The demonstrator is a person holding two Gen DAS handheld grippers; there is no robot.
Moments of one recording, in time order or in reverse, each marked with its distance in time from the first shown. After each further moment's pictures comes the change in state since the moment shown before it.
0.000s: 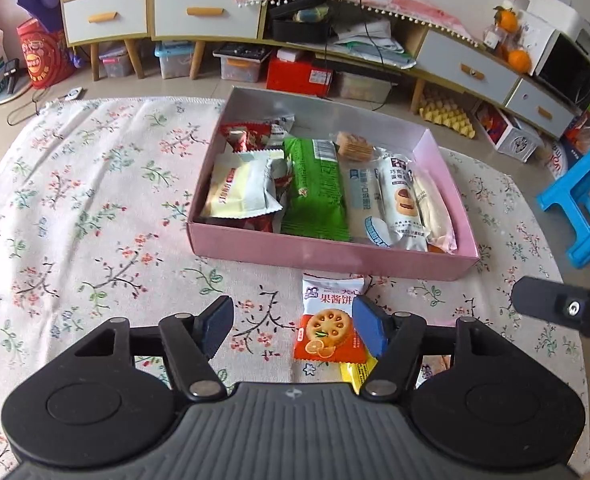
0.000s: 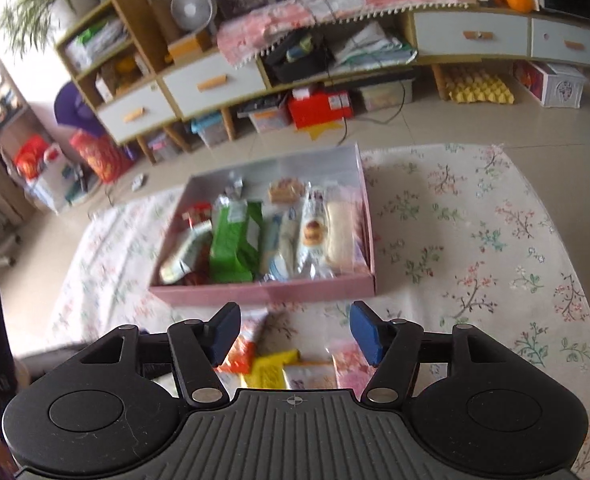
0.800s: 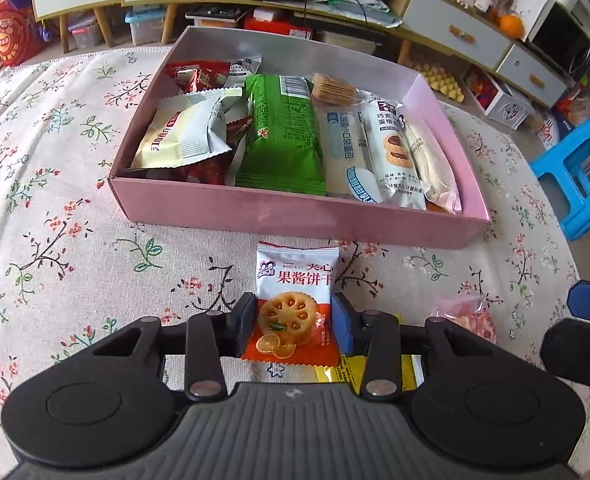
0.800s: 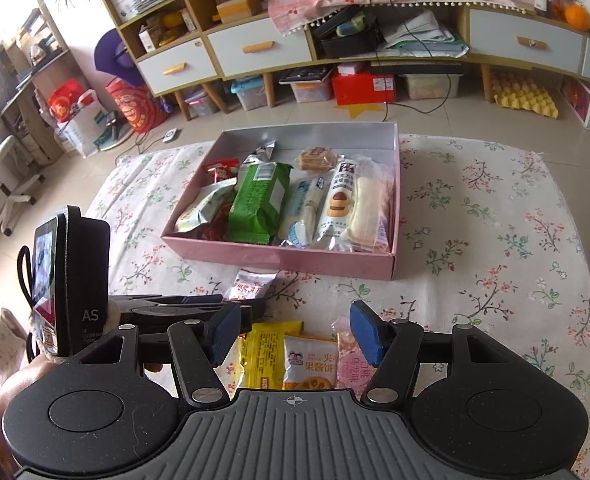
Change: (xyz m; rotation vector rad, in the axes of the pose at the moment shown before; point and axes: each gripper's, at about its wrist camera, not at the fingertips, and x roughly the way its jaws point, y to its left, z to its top) left arm 0.034 -0.007 -0.018 0.025 0.095 -0.042; right arm 0.002 0.002 -0.010 -0.155 0.074 0.081
